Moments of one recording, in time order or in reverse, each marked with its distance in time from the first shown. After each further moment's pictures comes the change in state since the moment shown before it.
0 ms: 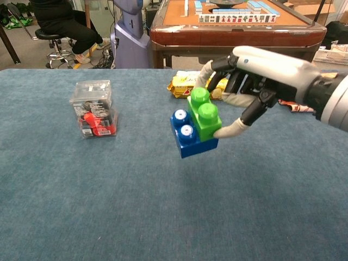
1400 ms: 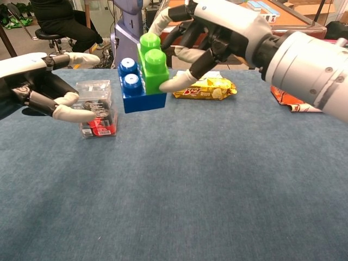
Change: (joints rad) left arm -0.292 -0.110 -0.170 -0.331 -0.379 -0.316 -0.040; right arm 0.140 -0.133 0.109 0.088 0.015 0.017 0.146
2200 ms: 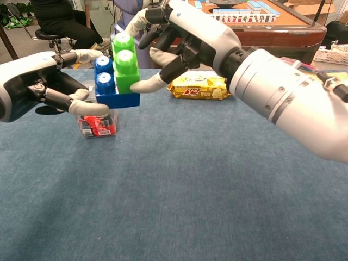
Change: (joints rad) left arm -0.022 -0.096 -0.026 -0.011 -0.096 0.070 0.077; right arm 0.047 -0.186 0.009 0.166 -0.039 0.079 0.062
